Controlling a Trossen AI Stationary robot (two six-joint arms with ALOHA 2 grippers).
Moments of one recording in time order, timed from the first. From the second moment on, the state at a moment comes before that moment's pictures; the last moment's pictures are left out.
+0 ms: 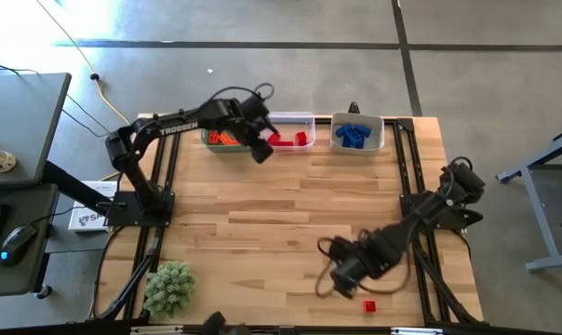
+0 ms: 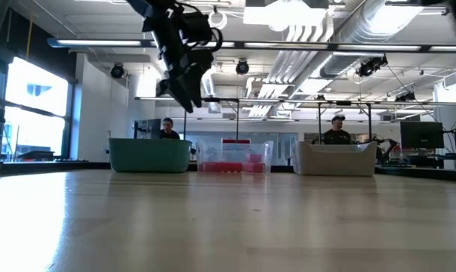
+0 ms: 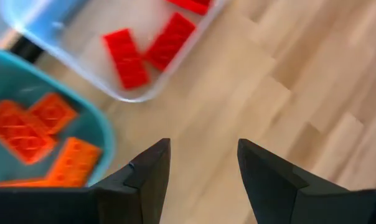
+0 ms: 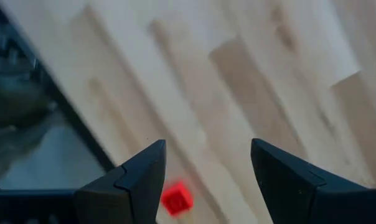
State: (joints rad) left arm 0.63 1.72 1.45 -0.89 0.08 -0.15; right arm 0.62 1.72 1.51 -1.18 0.04 1.17
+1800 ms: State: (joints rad) left arm 0.28 1.72 1.45 -0.87 0.01 -0.42; right arm 0.96 2.10 1.51 -1.06 -0.10 0.83
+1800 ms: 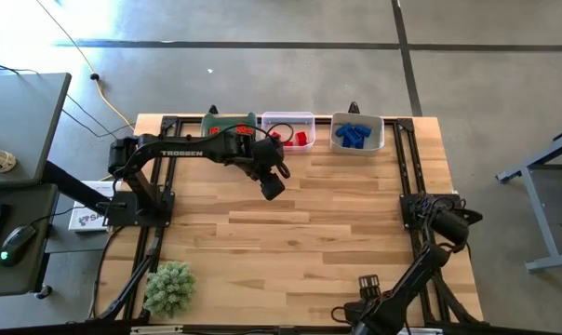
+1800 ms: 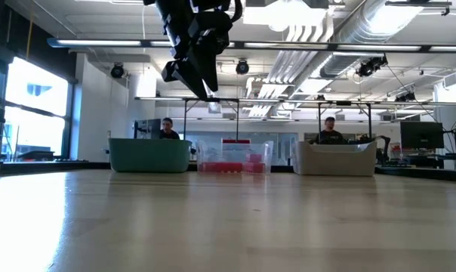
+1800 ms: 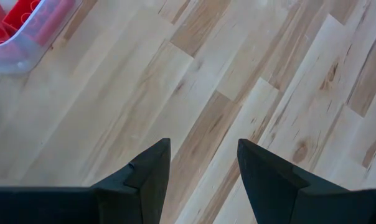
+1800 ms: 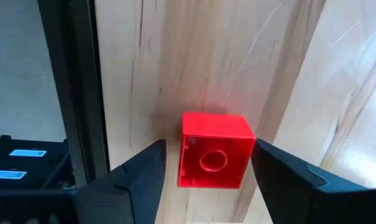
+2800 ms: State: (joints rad) left arm 0.45 1.72 1.45 -0.86 -0.03 -0.09; right arm 0.69 2.02 1.51 -1.02 -0.02 0.88
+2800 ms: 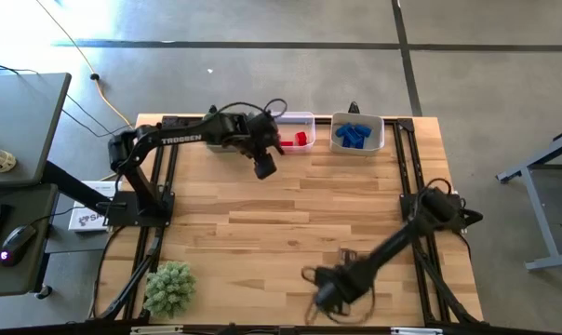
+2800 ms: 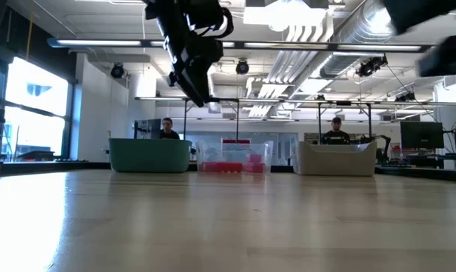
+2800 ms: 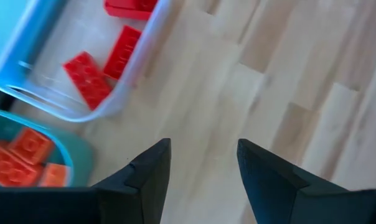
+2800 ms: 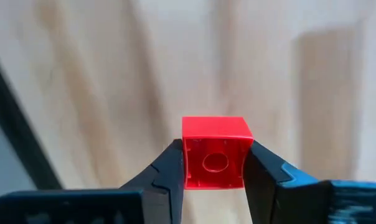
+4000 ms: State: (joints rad) left arm 0.82 1.60 1.46 -0.82 0.20 0.12; right arm -0.23 1.97 1.61 -0.78 0.06 0.25
